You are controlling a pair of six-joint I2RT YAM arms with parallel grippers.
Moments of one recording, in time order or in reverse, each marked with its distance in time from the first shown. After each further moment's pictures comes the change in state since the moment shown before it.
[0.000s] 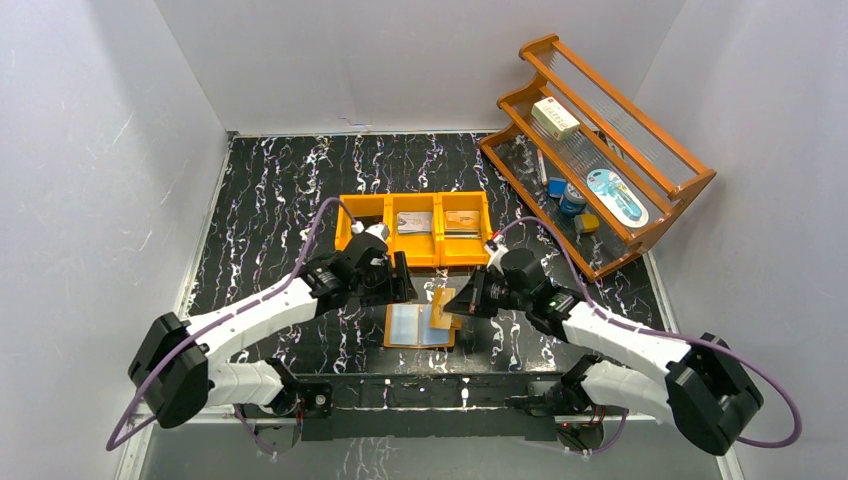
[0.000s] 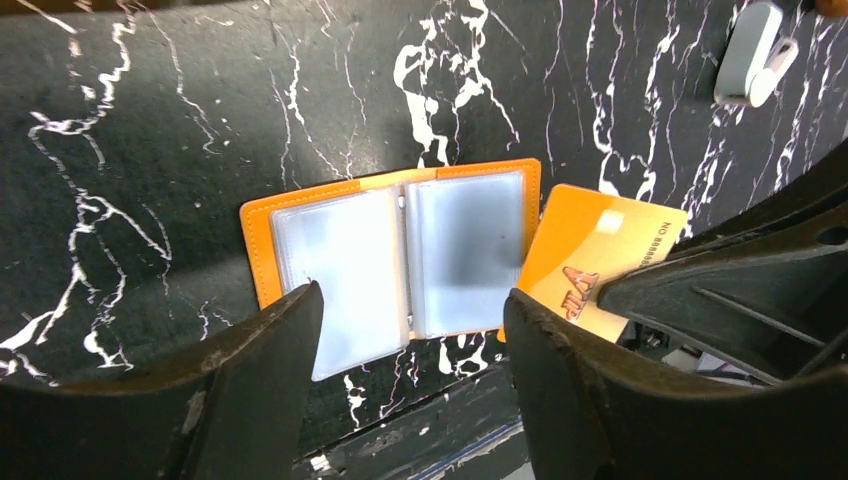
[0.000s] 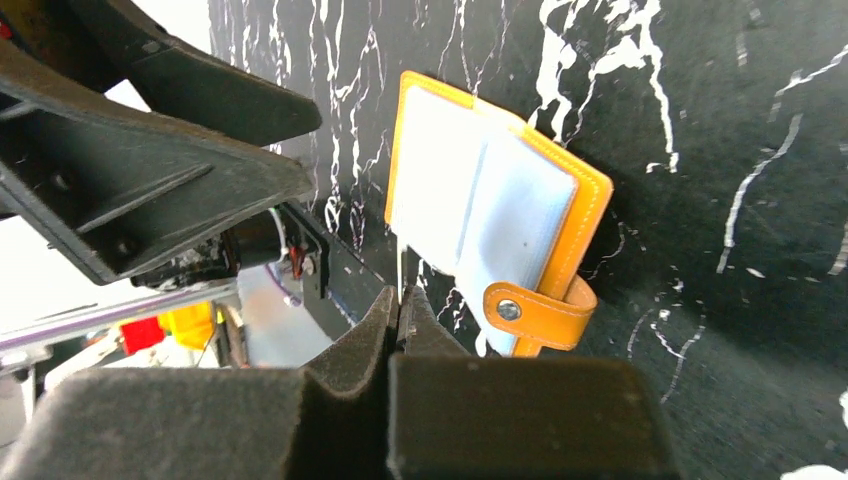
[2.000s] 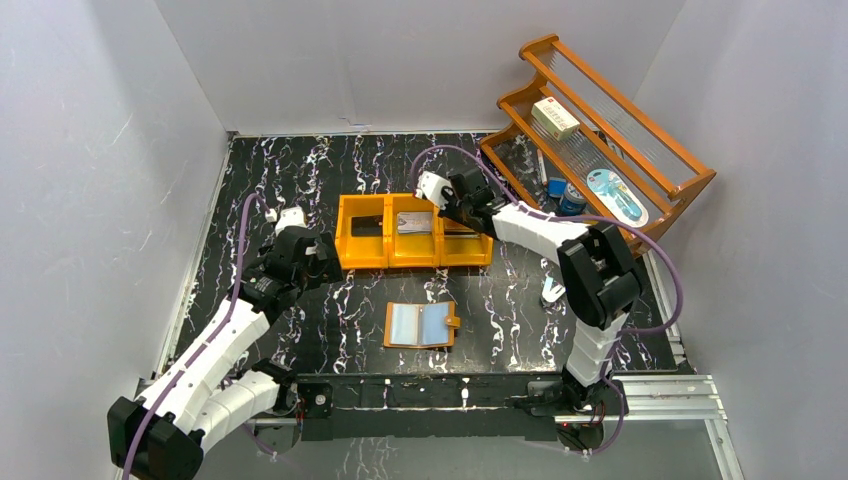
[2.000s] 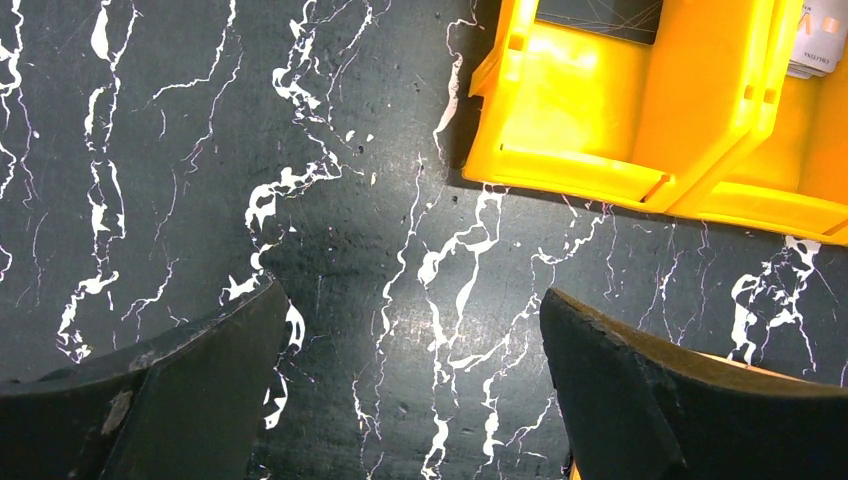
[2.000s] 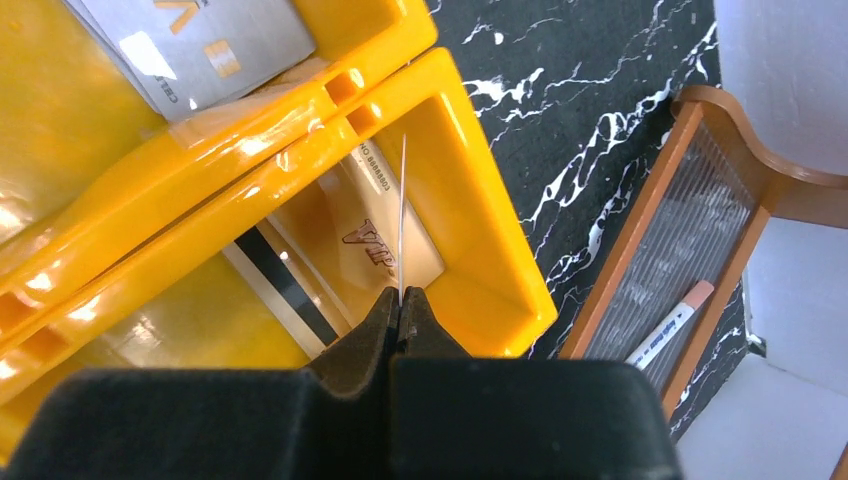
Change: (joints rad) left arm 0.374 -0.342 -0.044 -0.240 -0.401 0.299; right arm -0.129 0.728 0.824 -0.278 0.512 -1.642
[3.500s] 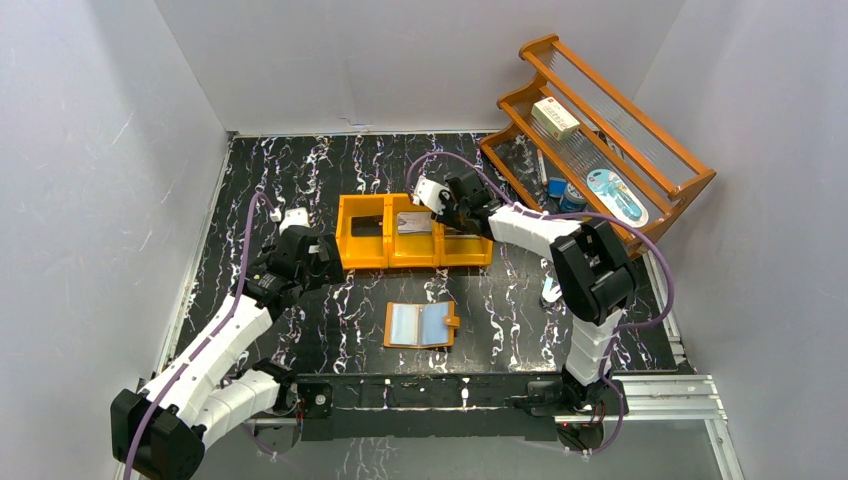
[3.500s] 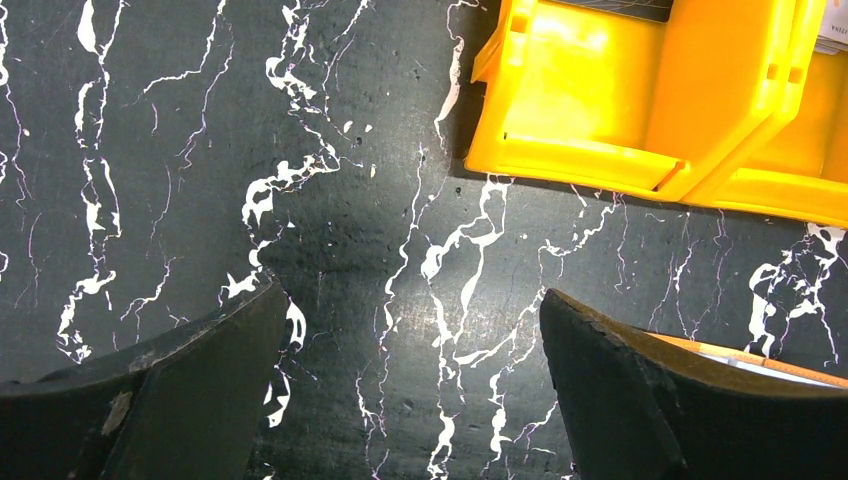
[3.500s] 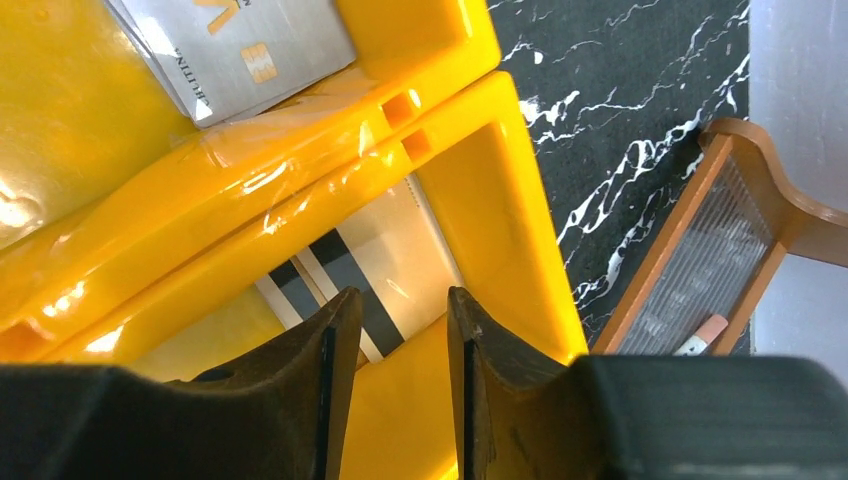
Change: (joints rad) left arm 0.000 0.032 0.000 -0.002 0.016 0.018; right arm -0.002 0.069 0.000 0.031 -0.031 -0.093
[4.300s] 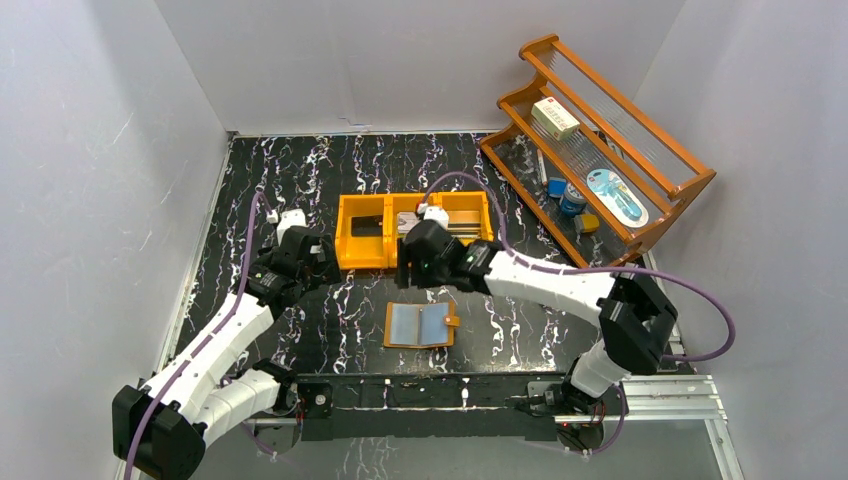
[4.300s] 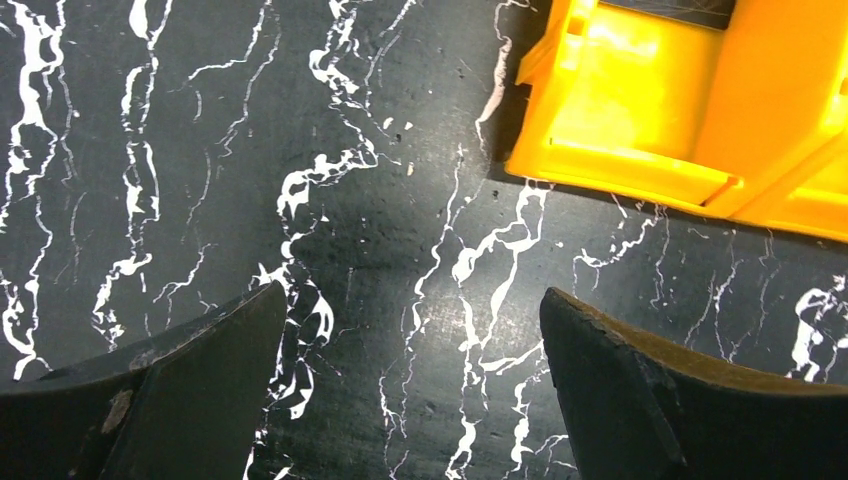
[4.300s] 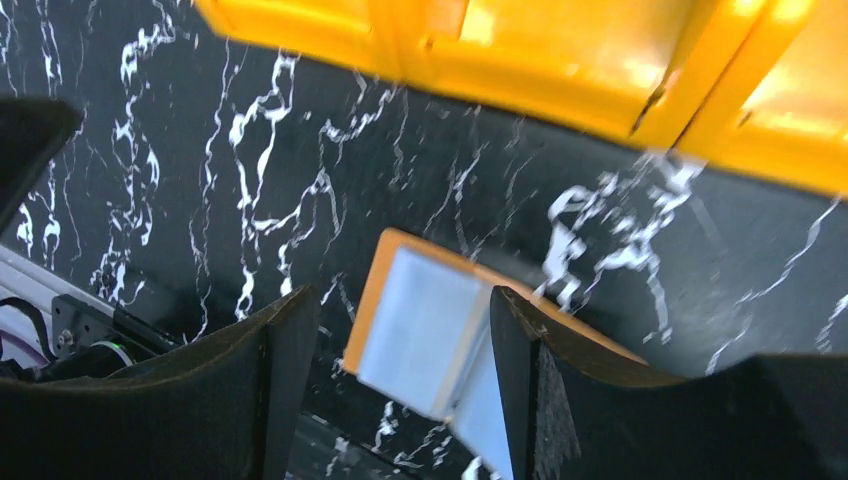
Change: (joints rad) left arm 0.000 0.016 0.000 -0.023 -0.056 -0.015; right arm 0.341 -0.314 -0.121 -0.207 0.028 1.472
